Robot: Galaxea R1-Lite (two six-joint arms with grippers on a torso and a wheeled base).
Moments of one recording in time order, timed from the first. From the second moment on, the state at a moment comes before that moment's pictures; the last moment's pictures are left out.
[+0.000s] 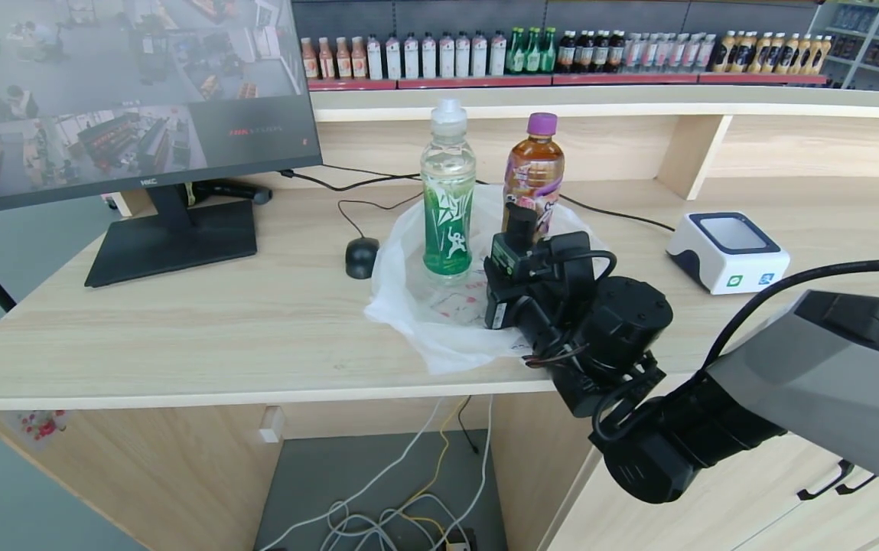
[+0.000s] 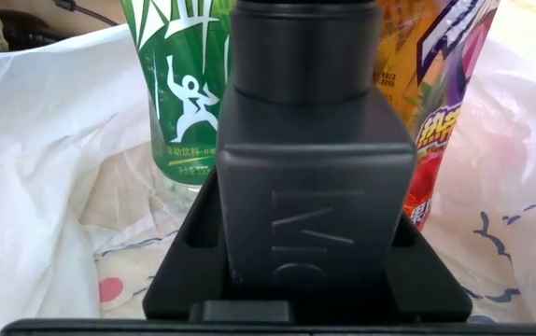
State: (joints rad) left arm 0.00 0.00 0.00 0.00 0.00 0.00; right arm 0.64 2.18 -0.97 -1.48 -0.31 -0.11
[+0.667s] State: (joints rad) left arm 0.00 0.00 0.00 0.00 0.00 0.00; right arm 0.67 2.17 -0.94 -1.57 -0.35 -0.12
